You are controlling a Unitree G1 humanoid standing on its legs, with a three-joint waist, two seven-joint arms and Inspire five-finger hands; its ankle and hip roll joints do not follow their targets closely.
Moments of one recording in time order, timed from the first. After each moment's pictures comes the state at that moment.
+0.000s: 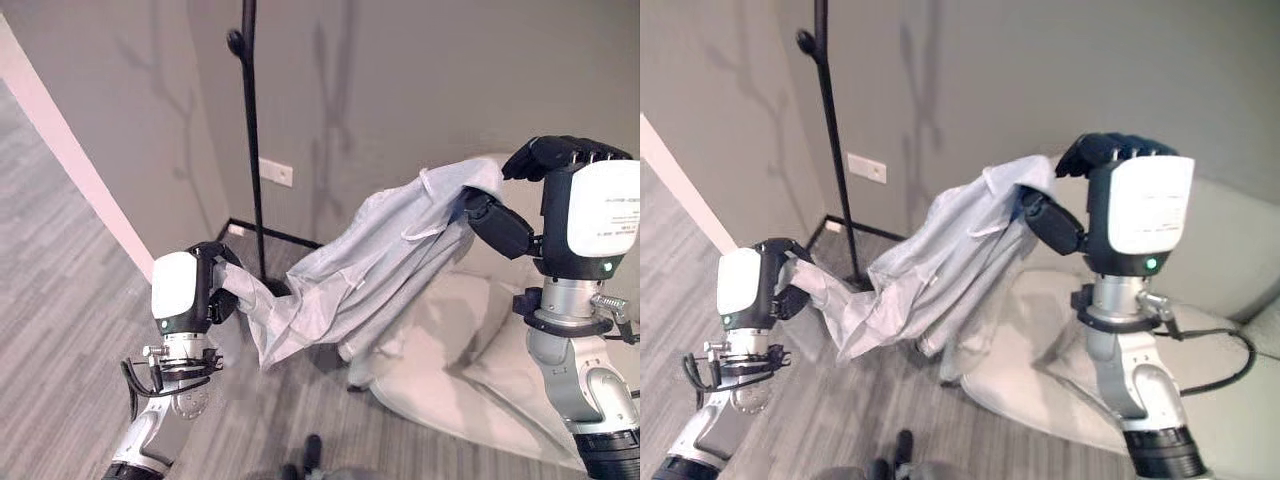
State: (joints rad) left arm 0.02 0.50 -0.11 0.01 0.64 -0.14 0.65; right arm -0.13 -0.67 -0.03 -0.21 -0.79 -0.04 -0.68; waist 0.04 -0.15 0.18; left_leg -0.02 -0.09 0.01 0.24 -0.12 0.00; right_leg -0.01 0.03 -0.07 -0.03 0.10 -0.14
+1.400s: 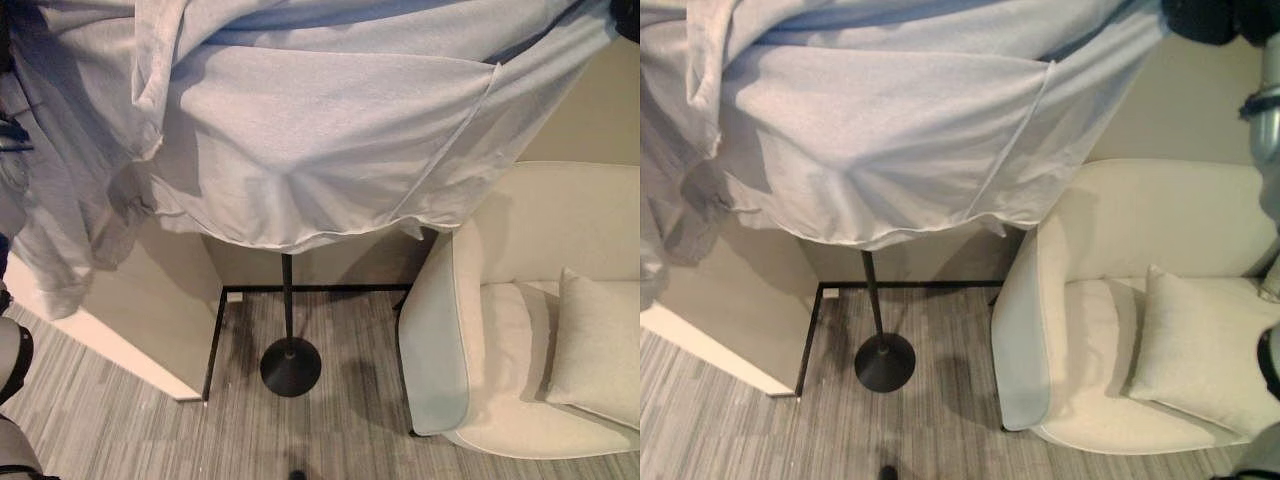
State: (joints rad) left arm -1.28 1.06 -0.78 1.05 0.55 0.02 0.72; right arm -1.45 -1.18 0.89 0.90 -0.56 -0.04 -0.69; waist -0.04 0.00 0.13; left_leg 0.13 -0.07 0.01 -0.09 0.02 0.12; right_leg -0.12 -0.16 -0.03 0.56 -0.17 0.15
